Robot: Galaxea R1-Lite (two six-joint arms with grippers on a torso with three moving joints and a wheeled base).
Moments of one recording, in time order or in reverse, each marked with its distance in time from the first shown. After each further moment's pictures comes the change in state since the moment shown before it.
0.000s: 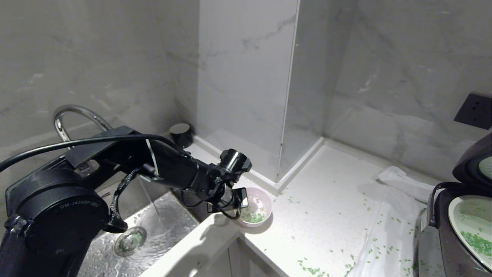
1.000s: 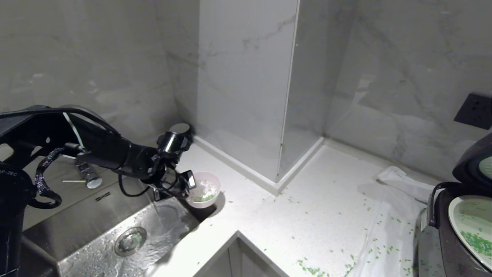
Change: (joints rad) left arm 0.317 -0.147 0.140 -0.005 -0.029 0.029; right arm 0.000 0.000 0.000 0.000 0.000 0.000
